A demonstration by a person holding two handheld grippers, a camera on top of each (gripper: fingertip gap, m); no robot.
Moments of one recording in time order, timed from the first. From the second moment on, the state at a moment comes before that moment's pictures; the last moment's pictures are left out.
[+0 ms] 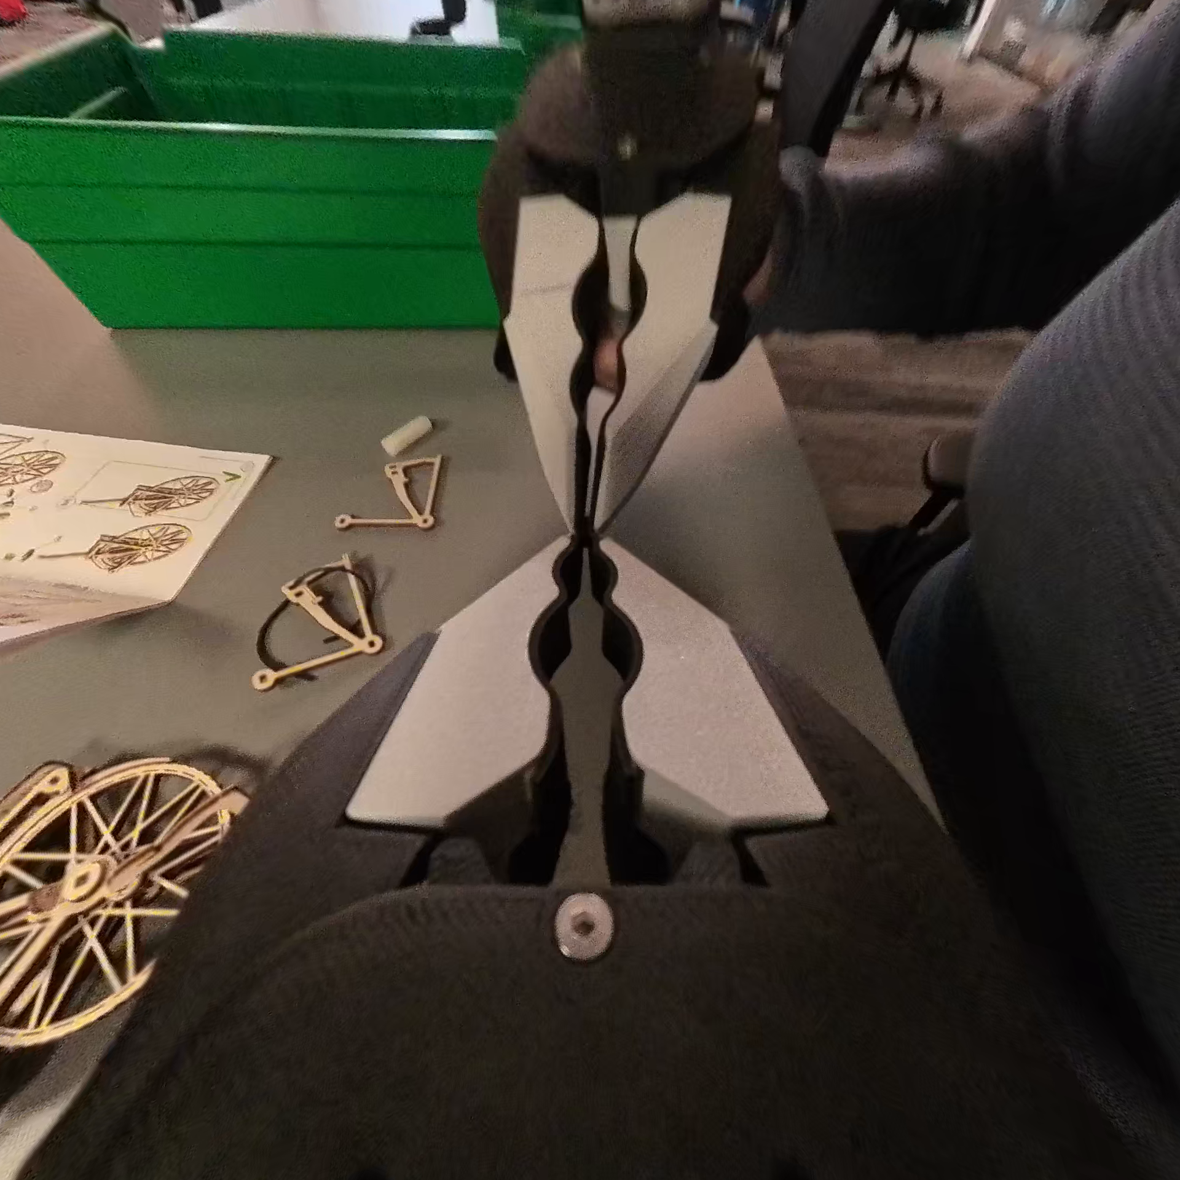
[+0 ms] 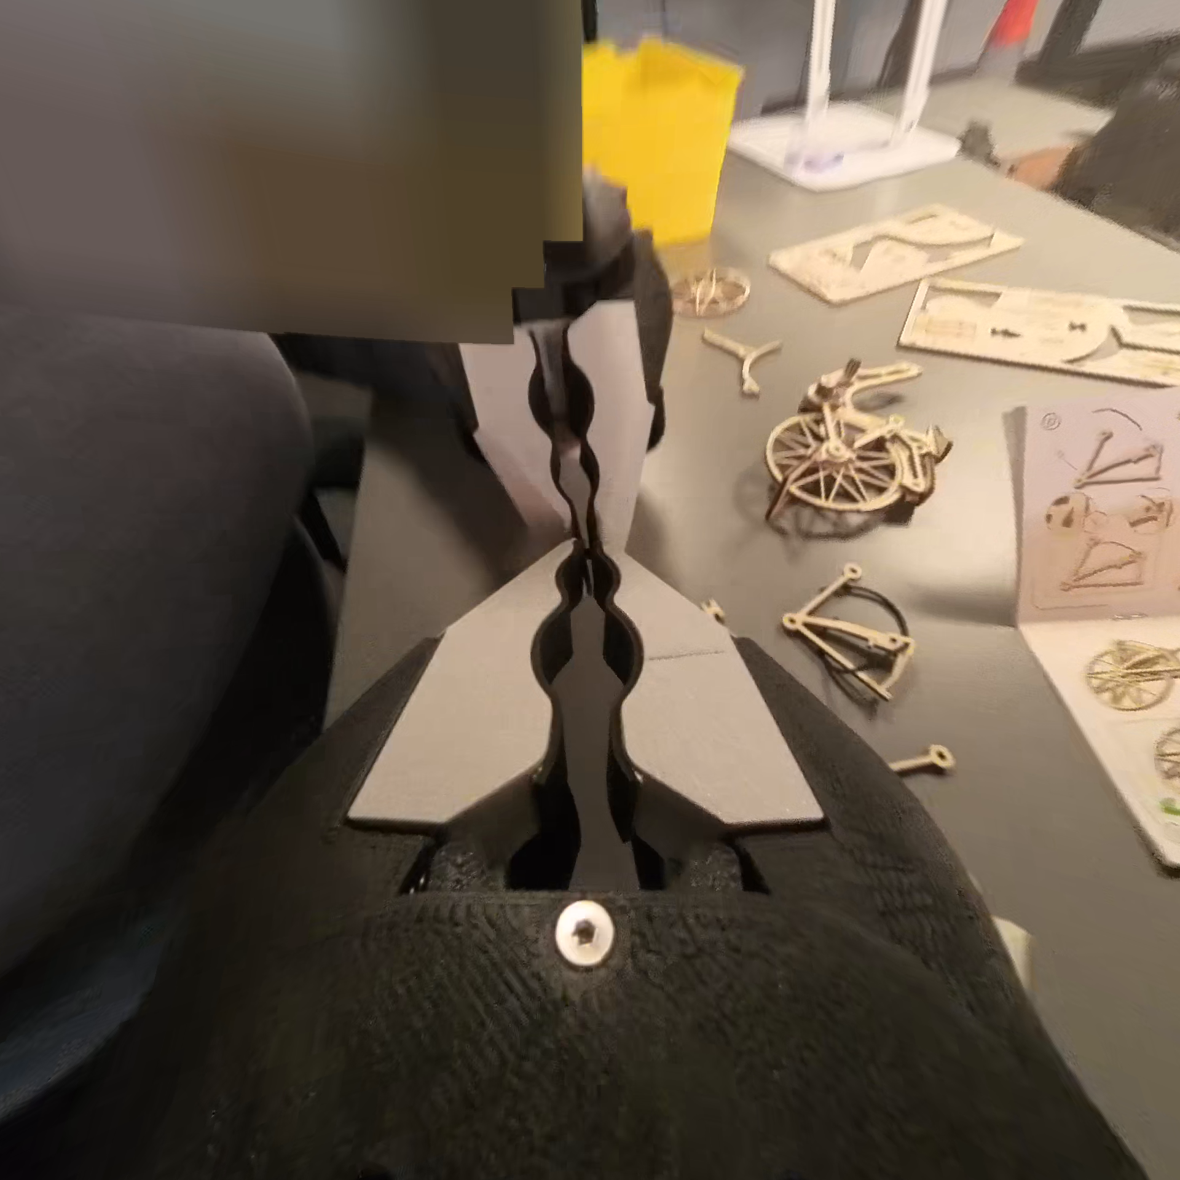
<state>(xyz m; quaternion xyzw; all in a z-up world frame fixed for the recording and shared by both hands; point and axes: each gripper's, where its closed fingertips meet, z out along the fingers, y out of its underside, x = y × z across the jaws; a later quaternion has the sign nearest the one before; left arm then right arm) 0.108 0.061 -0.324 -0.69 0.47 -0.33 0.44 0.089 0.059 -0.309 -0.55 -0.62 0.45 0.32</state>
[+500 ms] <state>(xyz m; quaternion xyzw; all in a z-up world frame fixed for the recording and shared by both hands) 0.090 0.072 -0.367 -0.73 0.52 -0.19 0.39 0.102 0.072 -0.357 -0.55 -0.78 0.17 0.24</state>
